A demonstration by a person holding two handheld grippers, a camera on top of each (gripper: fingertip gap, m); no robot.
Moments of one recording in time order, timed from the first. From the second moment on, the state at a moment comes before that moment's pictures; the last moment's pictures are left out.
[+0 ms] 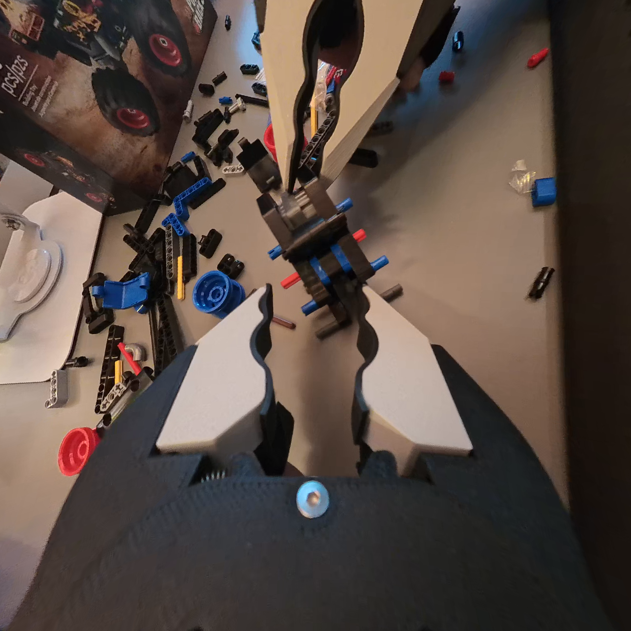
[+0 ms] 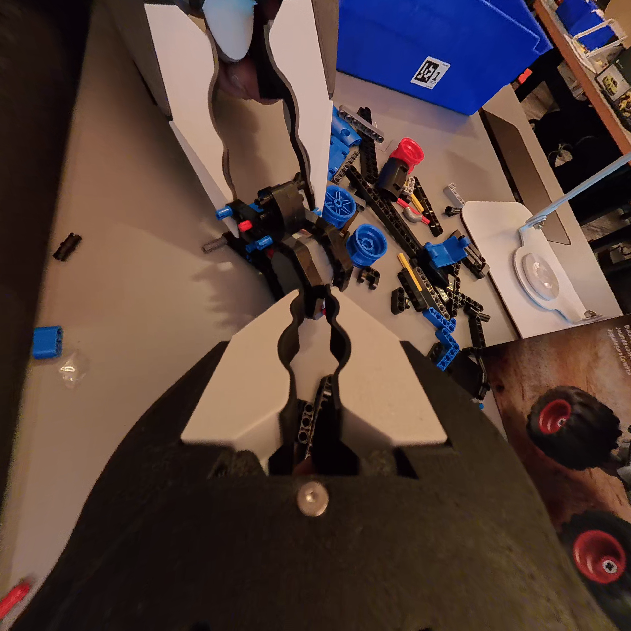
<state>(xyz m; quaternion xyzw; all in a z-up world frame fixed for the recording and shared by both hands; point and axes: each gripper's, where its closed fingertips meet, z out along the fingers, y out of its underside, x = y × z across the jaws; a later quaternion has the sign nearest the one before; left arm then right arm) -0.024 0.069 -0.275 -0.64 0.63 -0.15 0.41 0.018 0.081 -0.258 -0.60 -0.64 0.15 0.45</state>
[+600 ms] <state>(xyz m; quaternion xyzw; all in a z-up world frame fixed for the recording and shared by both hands) -0.026 0.060 -0.278 -0.64 0.63 -0.18 0.40 0.021 0.074 -0.254 -0.60 -0.64 0.18 0.44</state>
